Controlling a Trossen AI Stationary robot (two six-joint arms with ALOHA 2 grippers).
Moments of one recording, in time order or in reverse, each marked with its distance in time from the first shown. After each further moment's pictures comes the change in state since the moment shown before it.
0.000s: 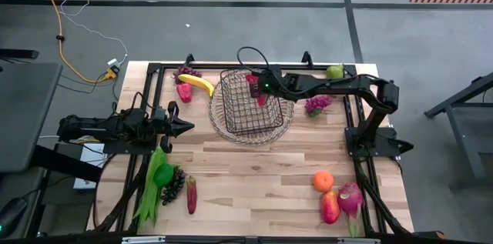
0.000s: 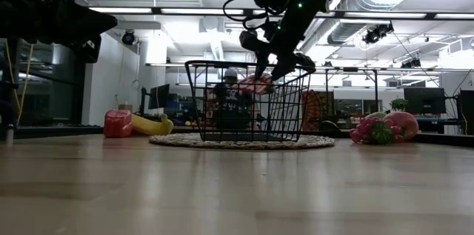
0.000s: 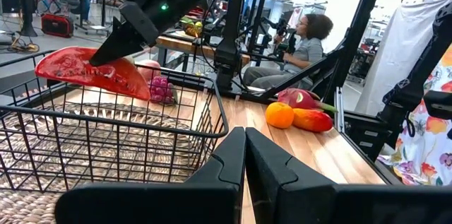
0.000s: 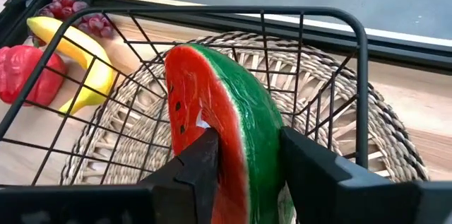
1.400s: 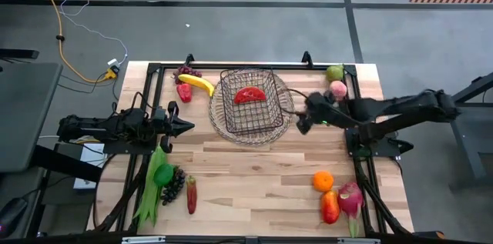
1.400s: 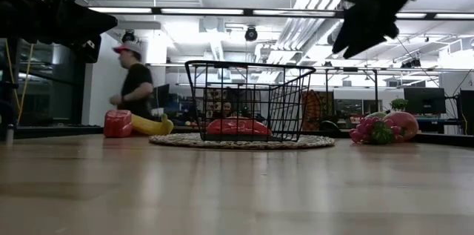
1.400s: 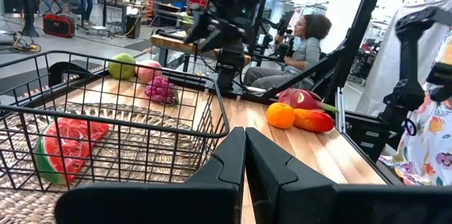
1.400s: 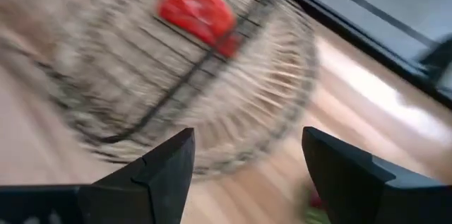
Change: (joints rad) left arm 0.000 0.000 0.000 0.000 -0.004 0.000; right arm 0.357 -0.741 -0.510 -0.227 0.113 -0.219
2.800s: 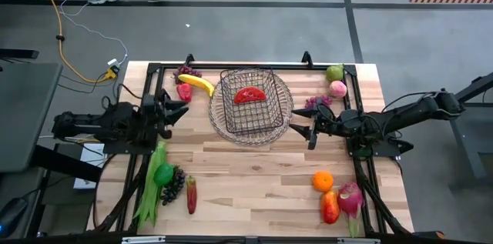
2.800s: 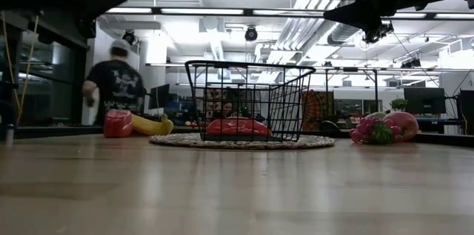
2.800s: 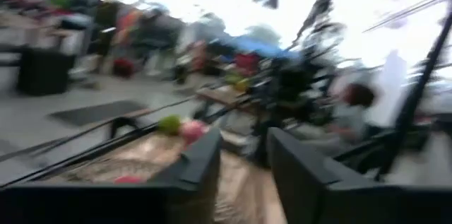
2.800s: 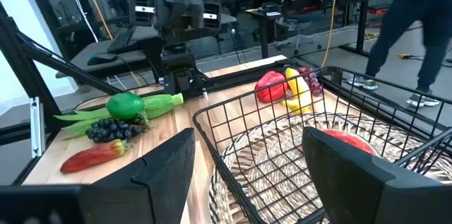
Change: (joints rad) left arm -0.001 0.133 0.155 0.113 -0.280 -0.027; right arm 0.116 -0.195 -0.400 0.966 -0.138 -0.406
